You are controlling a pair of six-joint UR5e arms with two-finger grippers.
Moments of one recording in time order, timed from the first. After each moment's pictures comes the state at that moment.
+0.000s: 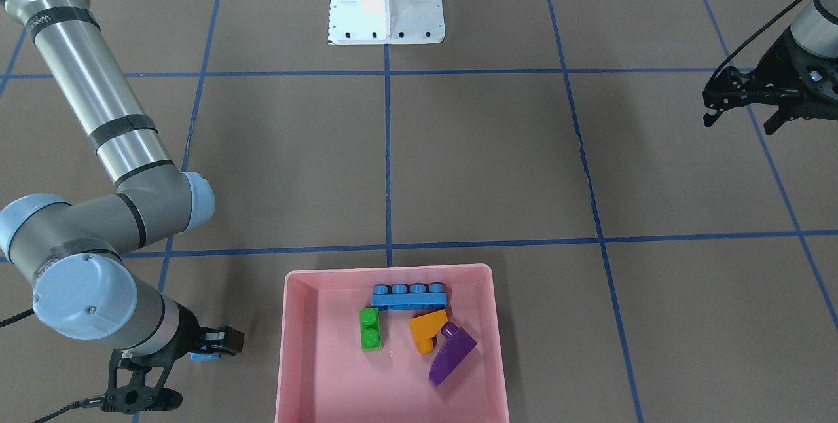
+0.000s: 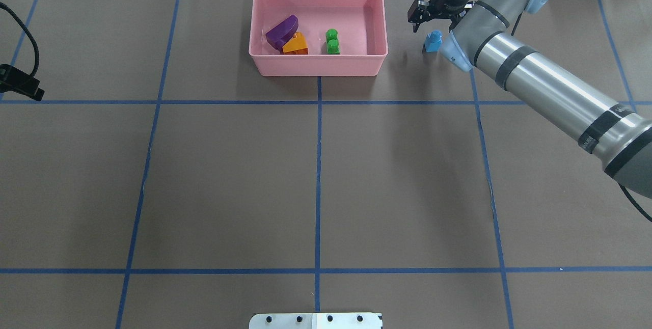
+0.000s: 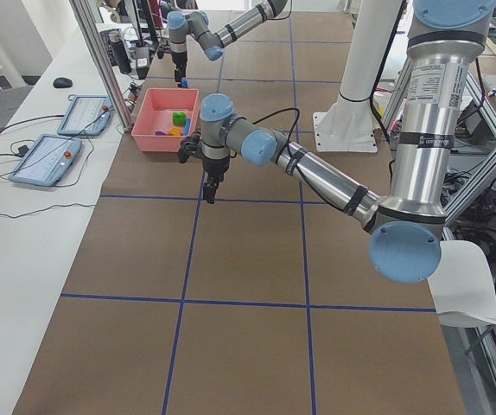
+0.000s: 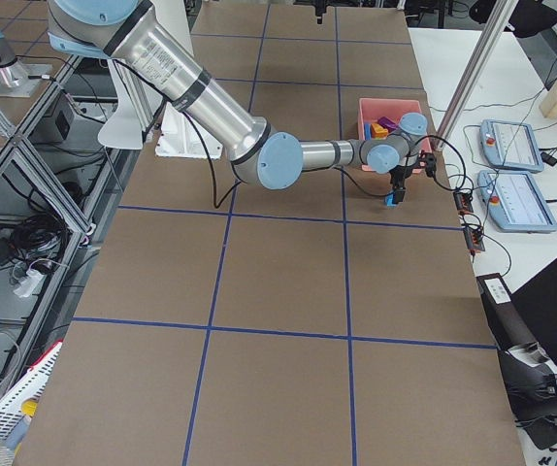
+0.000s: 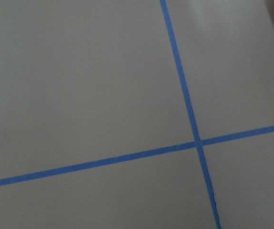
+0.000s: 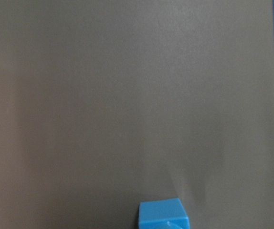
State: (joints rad) left arm -1.16 -1.66 -2.02 -1.53 -2.19 -0.41; right arm 0.97 -0.65 0.72 -1.06 2.13 0.85
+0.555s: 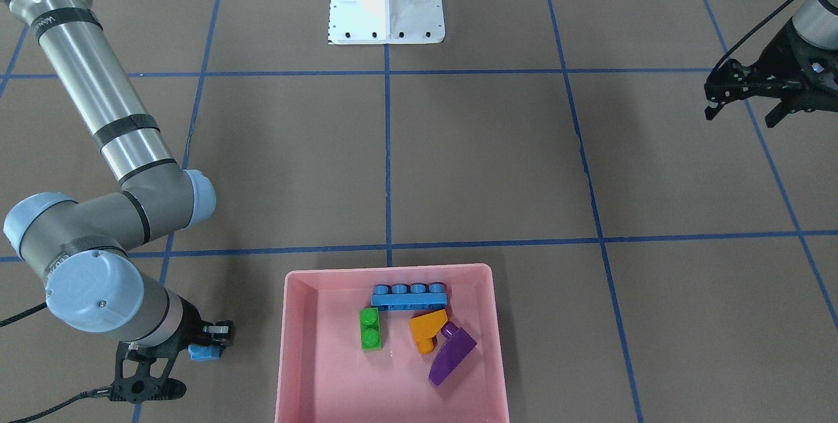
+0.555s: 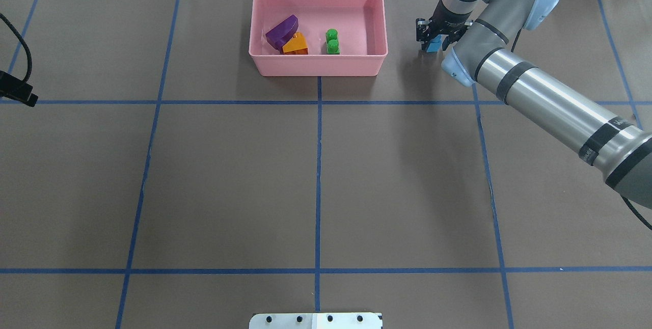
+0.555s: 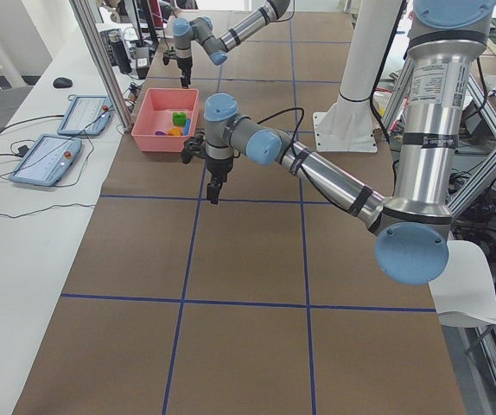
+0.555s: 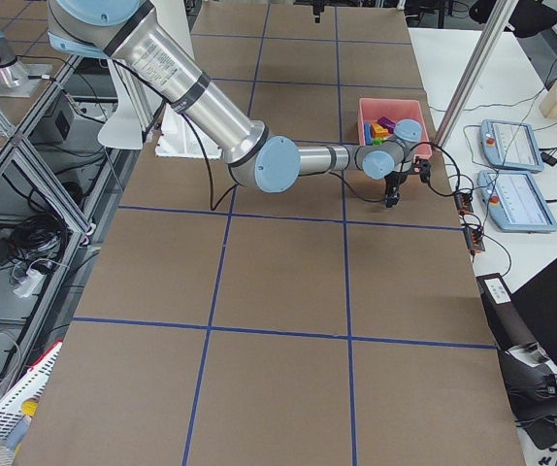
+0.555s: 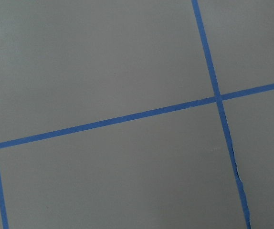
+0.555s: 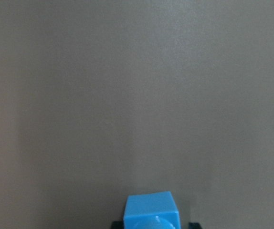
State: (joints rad) left arm -1.16 -1.62 -2.05 -1.53 -2.20 -0.40; right arm 0.97 -0.66 0.73 -1.06 2.13 0.85
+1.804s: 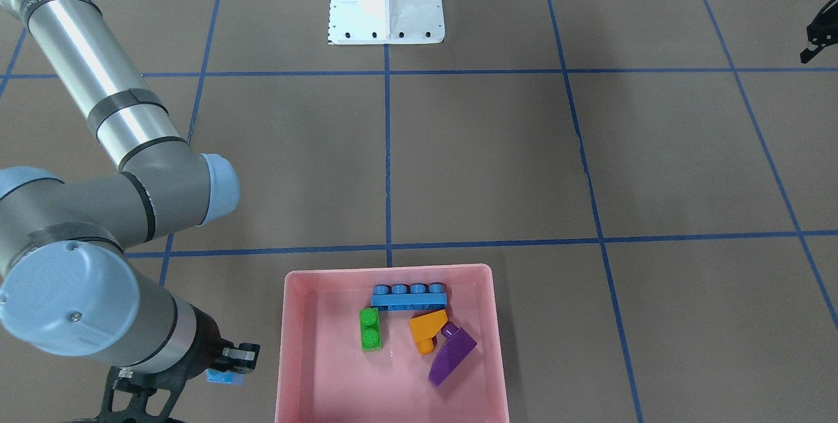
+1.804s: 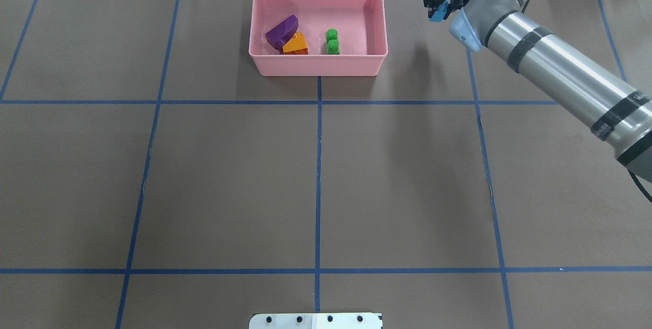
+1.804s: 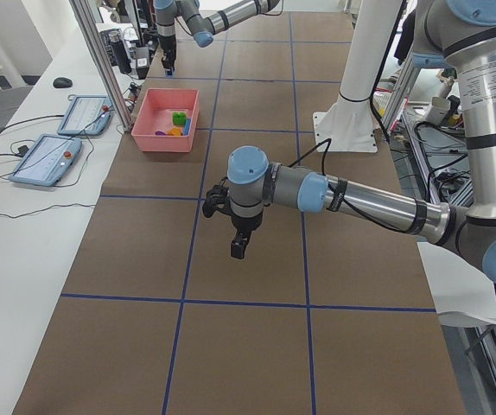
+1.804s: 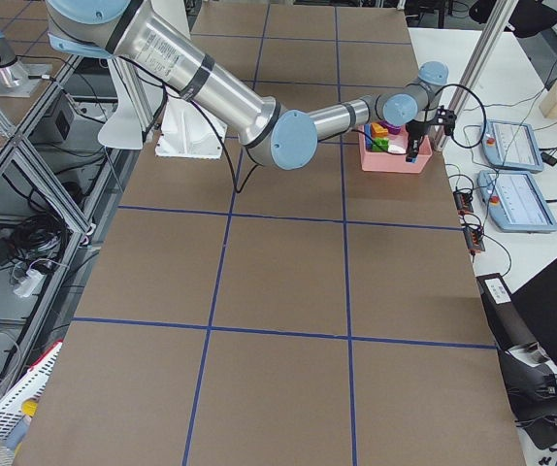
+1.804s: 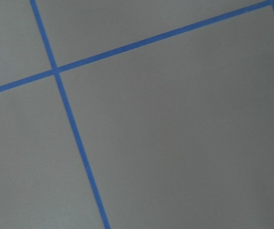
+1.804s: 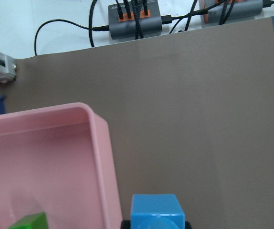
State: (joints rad) left arm -1.47 -1.33 -2.01 -1.53 -2.34 0.13; right arm 1.01 -0.48 0.81 -1.28 2.17 0.98
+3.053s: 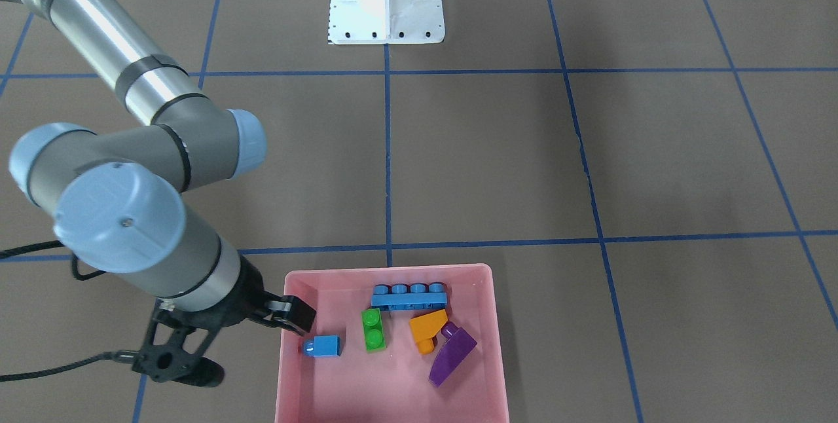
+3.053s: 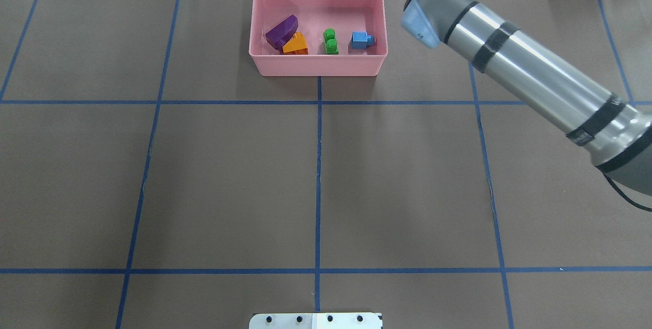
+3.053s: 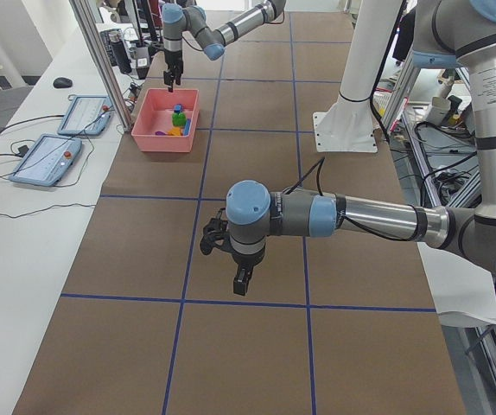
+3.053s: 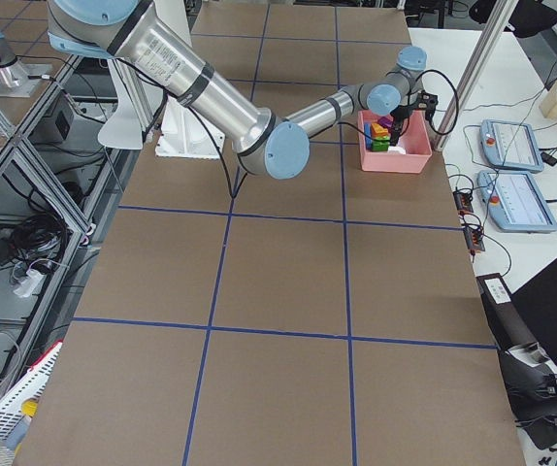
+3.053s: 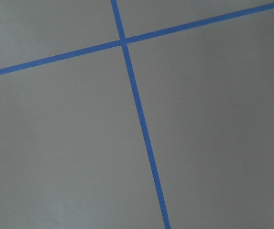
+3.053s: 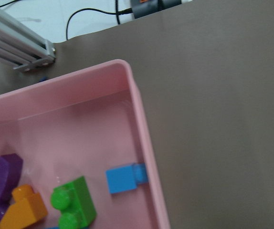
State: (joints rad) left arm -1.60 -1.38 -1.87 -1.44 -2.35 0.24; right arm 1.01 -0.65 1.13 -1.33 2.21 1.11
